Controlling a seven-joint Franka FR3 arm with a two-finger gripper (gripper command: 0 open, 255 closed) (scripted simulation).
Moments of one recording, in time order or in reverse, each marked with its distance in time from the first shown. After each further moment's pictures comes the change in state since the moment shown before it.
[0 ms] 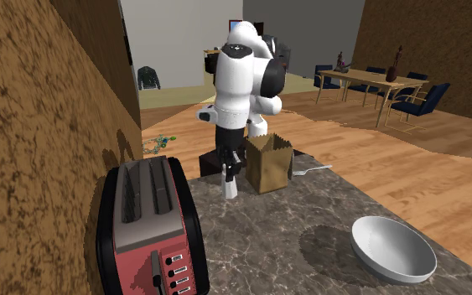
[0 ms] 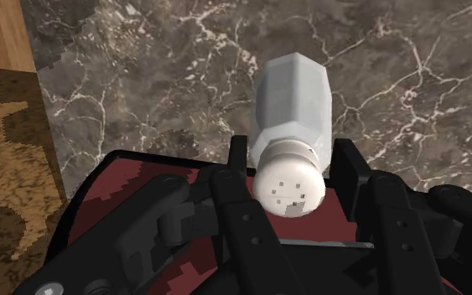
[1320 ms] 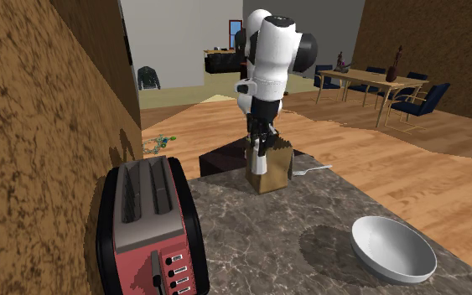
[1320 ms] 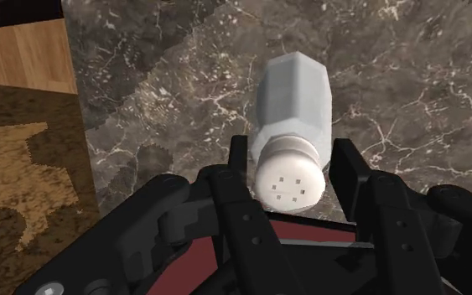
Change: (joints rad) arm 0.027 -0.230 0.068 -0.150 0.112 -0.064 0.077
